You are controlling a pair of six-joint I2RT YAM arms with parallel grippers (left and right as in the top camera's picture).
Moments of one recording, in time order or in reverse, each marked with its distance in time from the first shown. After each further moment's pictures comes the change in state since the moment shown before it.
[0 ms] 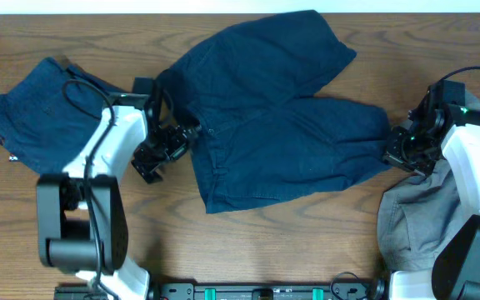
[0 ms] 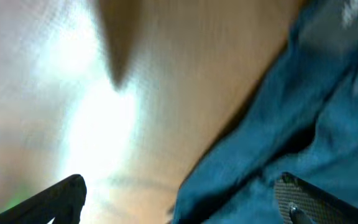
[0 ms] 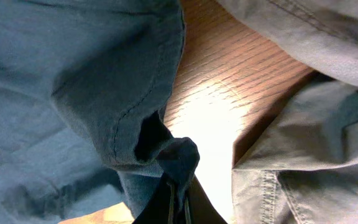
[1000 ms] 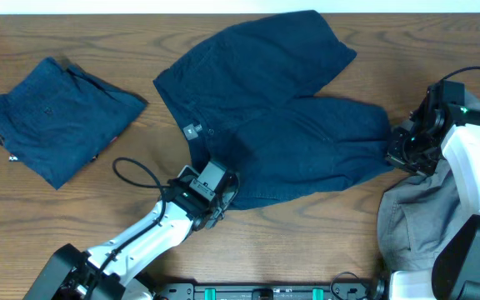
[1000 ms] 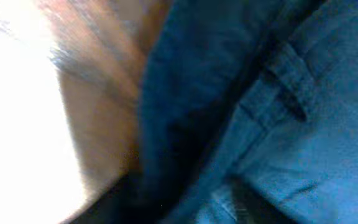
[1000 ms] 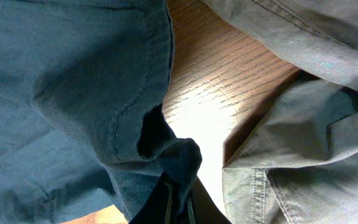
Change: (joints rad) left arm -0.547 -0.378 -0.637 0.684 -0.216 -0.792; right arm 0.000 0.000 0.000 -0.006 0.030 0.000
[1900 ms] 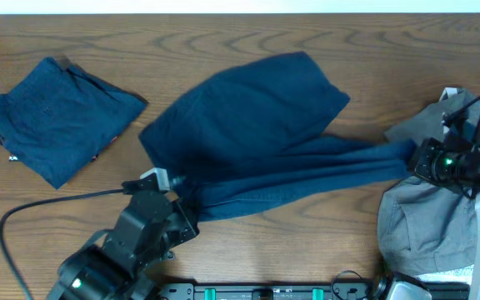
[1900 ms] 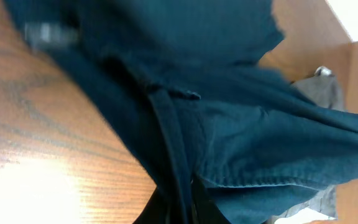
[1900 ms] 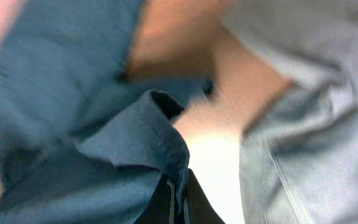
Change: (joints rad) left arm 0.025 -0.795 0.220 -0.618 0.042 0.510; right arm -0.130 -0.427 0.002 -0.092 -0.202 -0.151
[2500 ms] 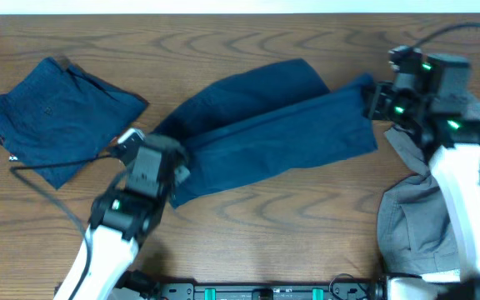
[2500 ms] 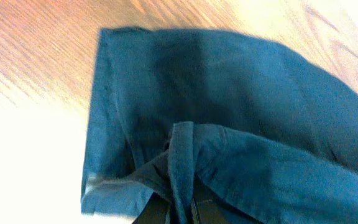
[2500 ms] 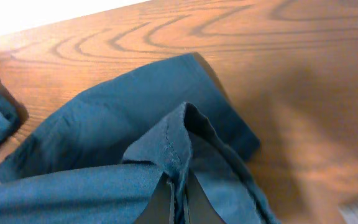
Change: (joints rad) left arm 0.289 0.451 0.001 0.291 -0.267 0.003; right arm 0.317 0.291 0.007 0.666 -0.043 0.027
